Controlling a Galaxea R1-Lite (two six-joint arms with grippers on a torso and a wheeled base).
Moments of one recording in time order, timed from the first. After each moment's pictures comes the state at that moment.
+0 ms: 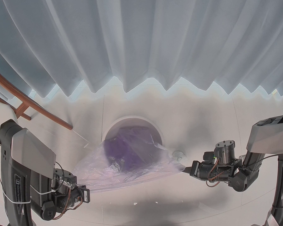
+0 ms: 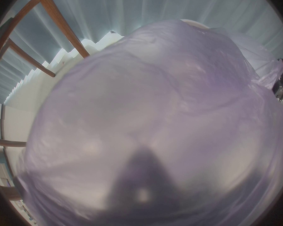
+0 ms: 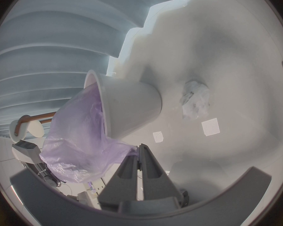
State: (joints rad) left arm -0.34 2.35 -0.05 -1.55 0.20 -0.16; right arm 0.40 2.26 -0.52 -1.13 0.42 0.71
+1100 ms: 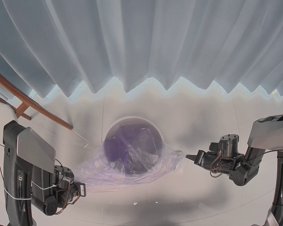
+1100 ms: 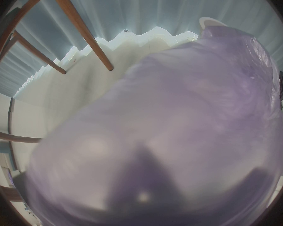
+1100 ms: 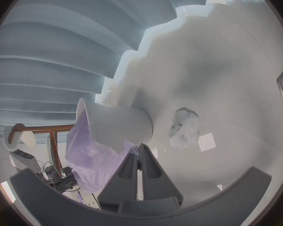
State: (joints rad) left arm -0.27 2.42 -0.14 -1.54 0.25 -0.16; right arm 0.33 2.30 -0.58 -1.19 0.33 0.69
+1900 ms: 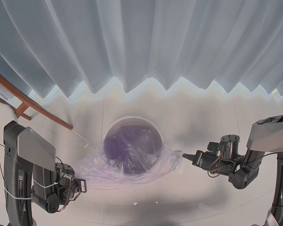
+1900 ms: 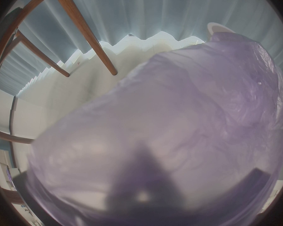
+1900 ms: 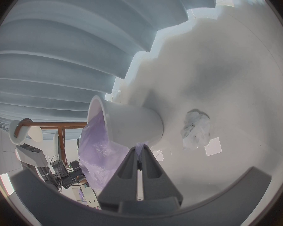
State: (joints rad) left arm -0.26 2.43 -0.19 -1.55 0.26 -0.17; right arm 0.37 2.28 -0.54 -1.29 0.36 0.69
